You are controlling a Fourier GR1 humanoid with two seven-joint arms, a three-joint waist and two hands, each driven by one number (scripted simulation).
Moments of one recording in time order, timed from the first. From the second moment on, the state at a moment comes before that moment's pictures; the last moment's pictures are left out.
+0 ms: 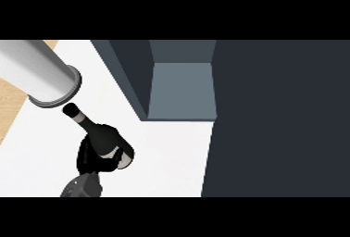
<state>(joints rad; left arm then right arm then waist) -0.24 0.03 0.22 -0.74 0.34 -0.34 -0.66 -0.07 -0.06 0.10 -2.45 -0.12 0.11 0.58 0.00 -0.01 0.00</state>
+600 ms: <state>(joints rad) -0.06 0.00 -0.19 -1.18 0.49 -0.05 -0.51 -0.07 -0.06 0.04 -2.43 -0.16 0.14 0.56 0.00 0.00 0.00</state>
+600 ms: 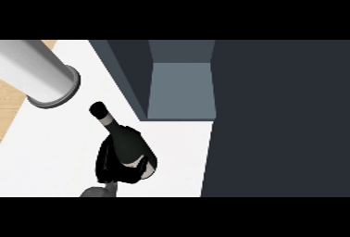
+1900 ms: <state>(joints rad) -0.33 0.00 -0.53 -0.93 0.89 0.29 -0.70 -0.08 -0.07 0.00 -2.39 -0.21 0.17 0.54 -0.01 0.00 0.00</state>
